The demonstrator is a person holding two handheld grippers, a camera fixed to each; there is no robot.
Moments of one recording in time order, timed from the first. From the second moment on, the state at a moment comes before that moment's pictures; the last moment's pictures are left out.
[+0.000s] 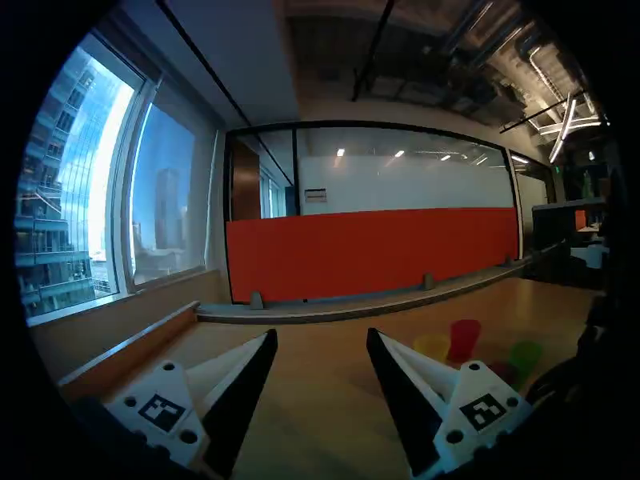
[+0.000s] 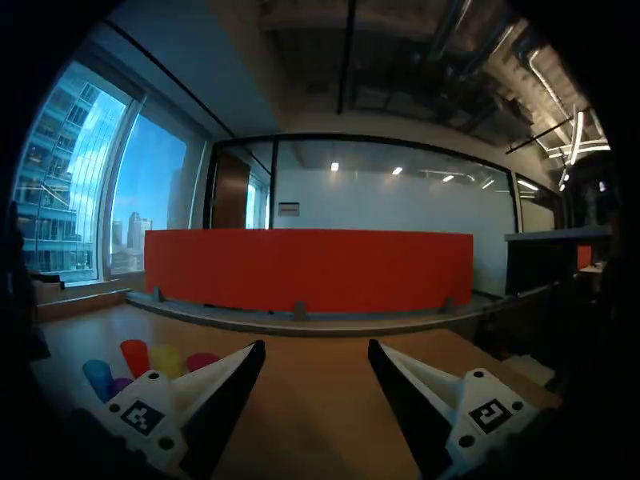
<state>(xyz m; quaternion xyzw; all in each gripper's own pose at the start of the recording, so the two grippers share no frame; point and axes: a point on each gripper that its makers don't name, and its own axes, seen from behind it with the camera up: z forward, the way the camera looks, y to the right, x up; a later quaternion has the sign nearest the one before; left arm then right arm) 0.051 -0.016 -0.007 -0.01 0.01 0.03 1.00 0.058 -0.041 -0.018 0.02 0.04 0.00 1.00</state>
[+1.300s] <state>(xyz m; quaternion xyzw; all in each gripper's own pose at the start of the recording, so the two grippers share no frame) -0.001 -0.017 -0.014 0.04 0.03 0.02 1.00 0.044 -0.055 -0.032 0.02 0.00 0.00 1.00</state>
